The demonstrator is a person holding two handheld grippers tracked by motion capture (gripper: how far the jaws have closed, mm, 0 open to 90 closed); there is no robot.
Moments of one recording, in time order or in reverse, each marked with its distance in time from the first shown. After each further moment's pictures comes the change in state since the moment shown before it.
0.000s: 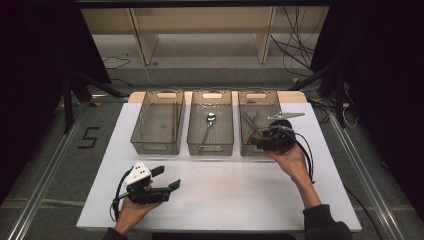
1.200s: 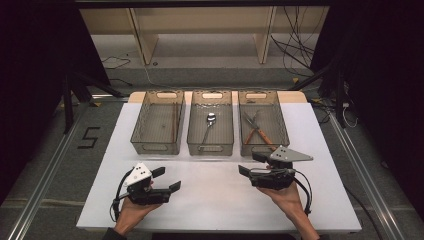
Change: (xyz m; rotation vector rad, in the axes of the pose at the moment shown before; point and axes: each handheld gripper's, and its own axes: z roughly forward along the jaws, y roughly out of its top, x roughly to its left) left arm -0.001 -0.002 0.000 0.010 -0.024 0.004; right arm 0.053 -0.075 -0.023 -0.287 0.214 -0.063
